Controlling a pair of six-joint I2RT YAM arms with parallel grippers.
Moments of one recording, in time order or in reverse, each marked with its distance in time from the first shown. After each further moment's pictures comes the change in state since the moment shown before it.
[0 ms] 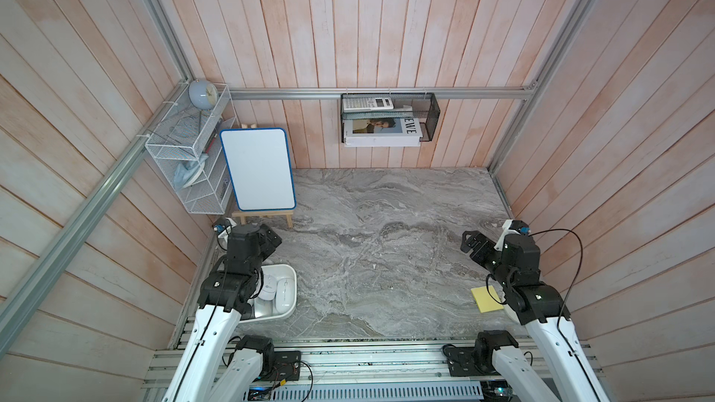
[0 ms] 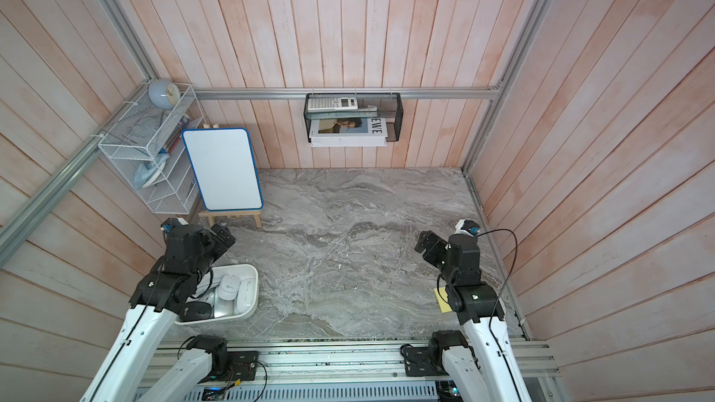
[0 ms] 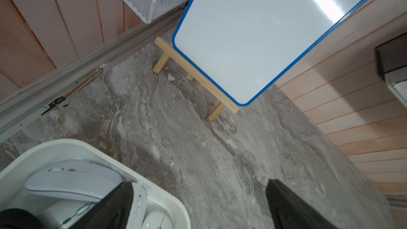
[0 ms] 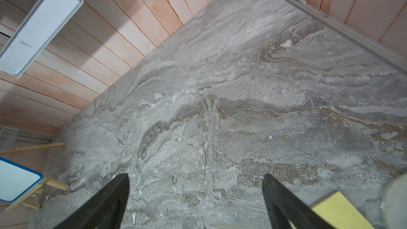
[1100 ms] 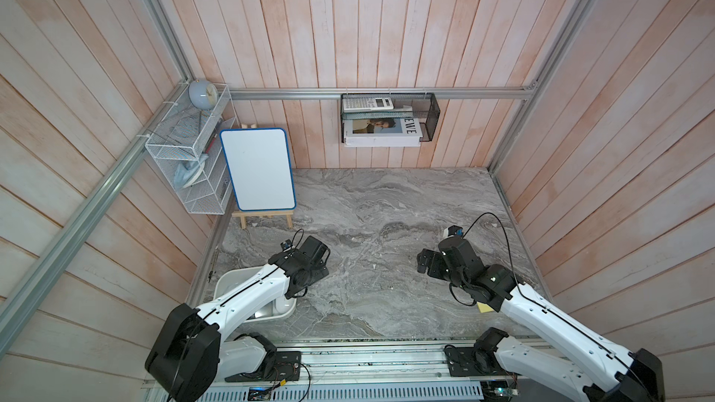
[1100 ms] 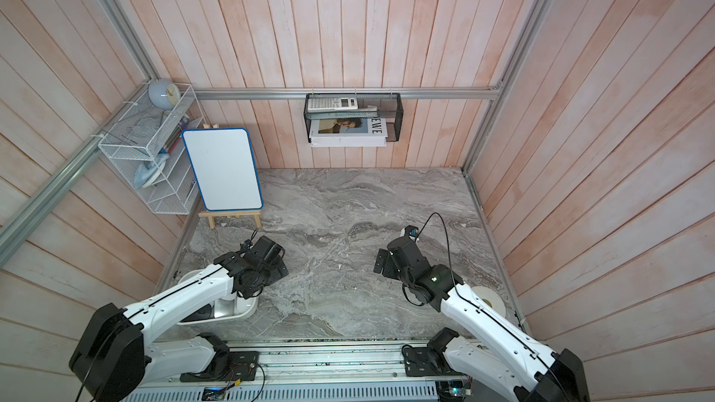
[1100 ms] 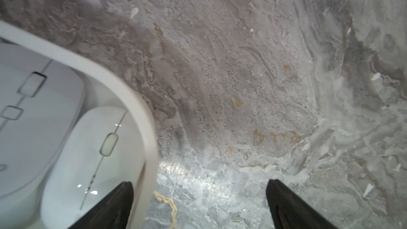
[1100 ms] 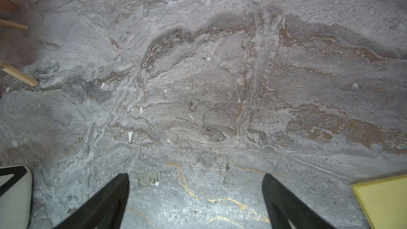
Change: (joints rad) left arm -0.426 0.434 -0.123 0.014 0.079 -0.286; right arm 0.561 0.255 0.016 -0.039 0.214 0.119
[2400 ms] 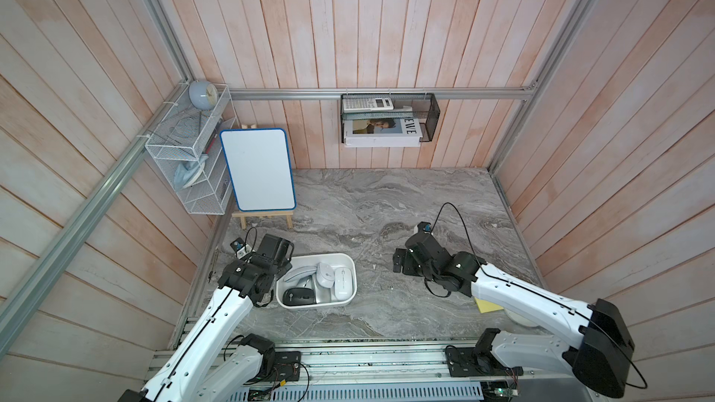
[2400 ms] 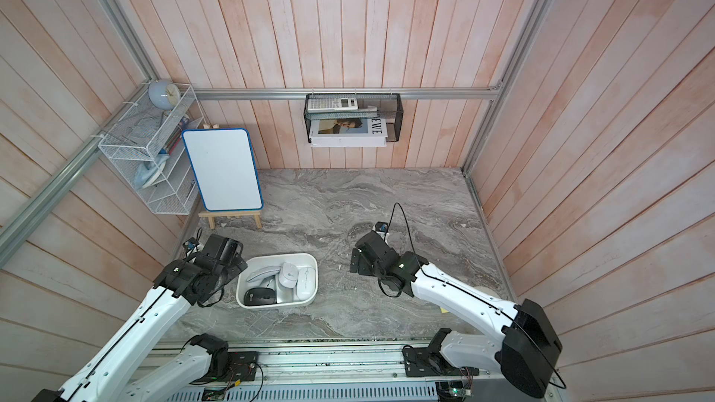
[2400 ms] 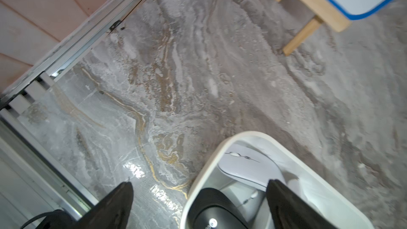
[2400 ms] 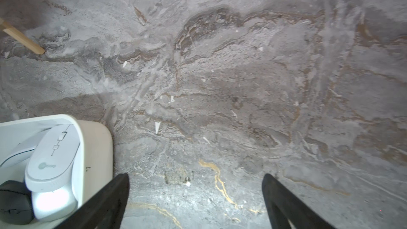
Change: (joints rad) left arm 0.323 -0.373 0.051 -0.345 -0.170 0.061; right arm 0.206 0.325 0.167 0.076 0.026 0.048
